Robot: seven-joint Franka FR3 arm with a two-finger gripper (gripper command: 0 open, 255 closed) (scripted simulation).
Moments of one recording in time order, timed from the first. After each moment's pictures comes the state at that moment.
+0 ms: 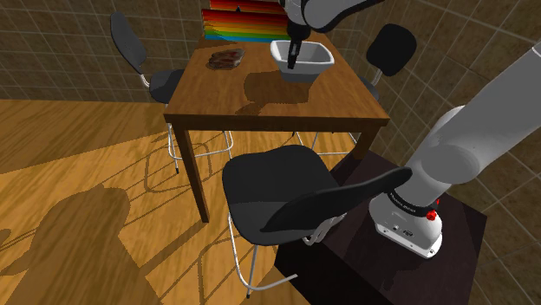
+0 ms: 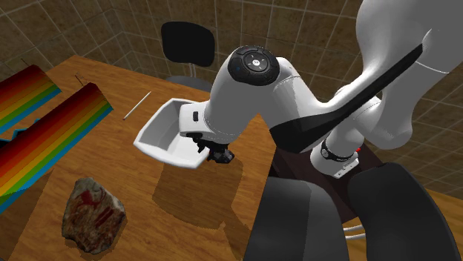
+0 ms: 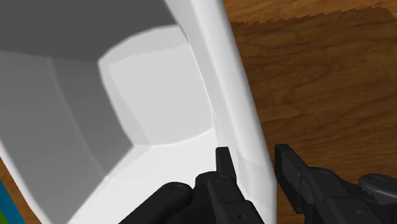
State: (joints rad) arm 0.02 -0.22 -0.03 -2.27 -0.32 2.29 -0.39
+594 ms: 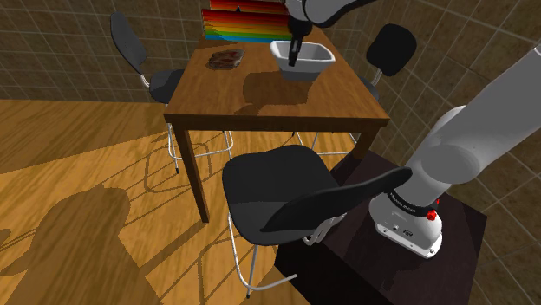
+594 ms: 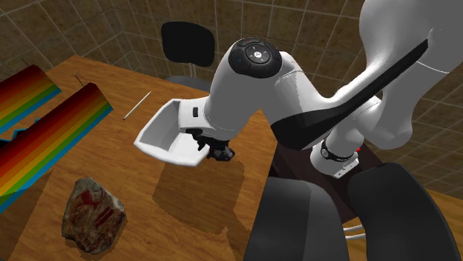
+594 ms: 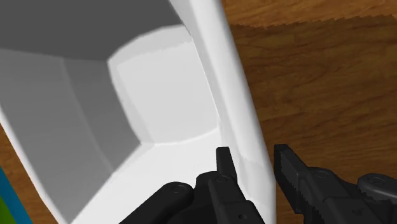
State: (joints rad) arm 0.03 -0.23 -0.04 -2.25 -0.31 2.26 -0.40
